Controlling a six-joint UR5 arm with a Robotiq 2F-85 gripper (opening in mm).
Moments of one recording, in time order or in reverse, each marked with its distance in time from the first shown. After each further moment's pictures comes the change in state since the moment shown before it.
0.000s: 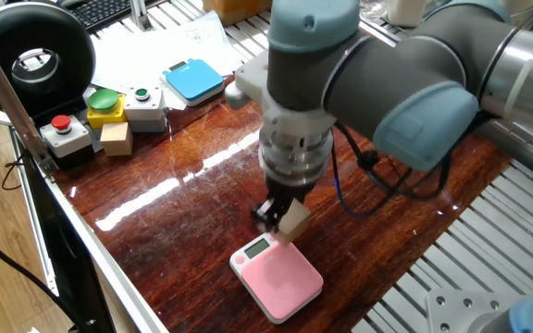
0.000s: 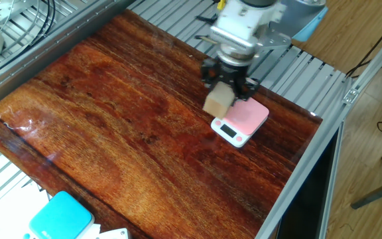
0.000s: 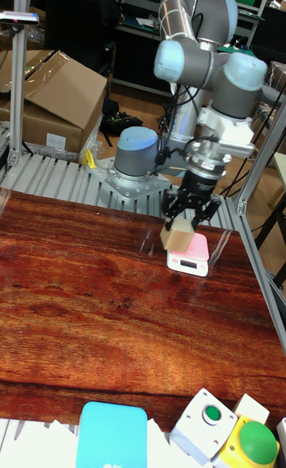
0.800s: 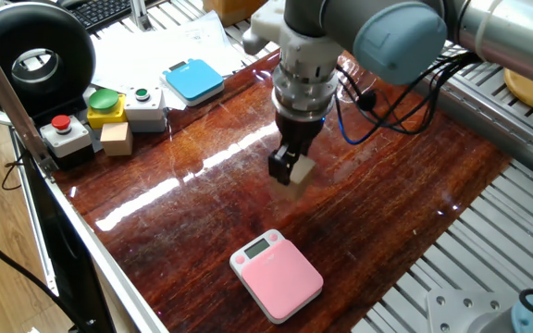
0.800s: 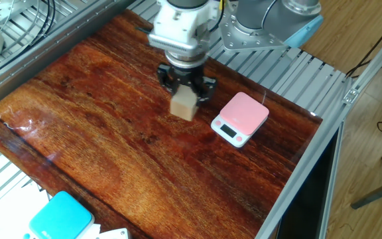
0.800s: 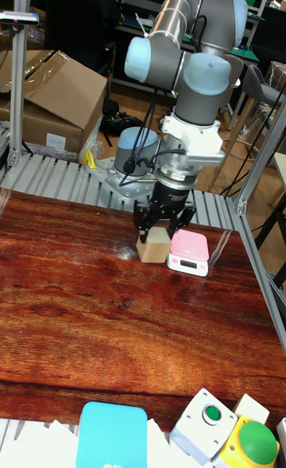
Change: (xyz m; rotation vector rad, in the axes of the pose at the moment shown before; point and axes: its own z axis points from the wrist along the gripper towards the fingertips) arm -0.033 -0.065 0.011 -0.023 -0.012 0.022
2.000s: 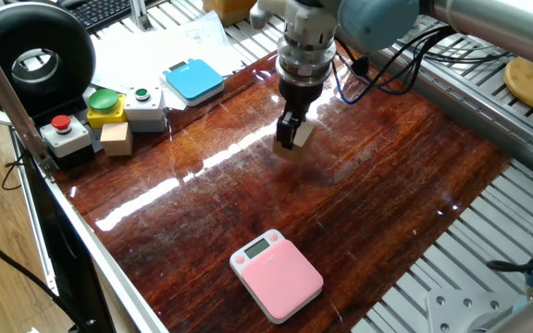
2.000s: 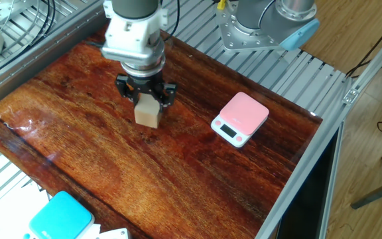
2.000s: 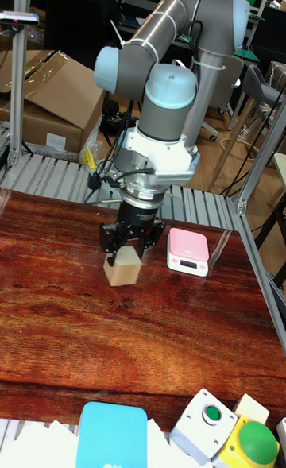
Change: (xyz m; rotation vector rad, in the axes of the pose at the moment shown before) arm -0.042 -0.074 0.020 0.002 0.006 -0.123
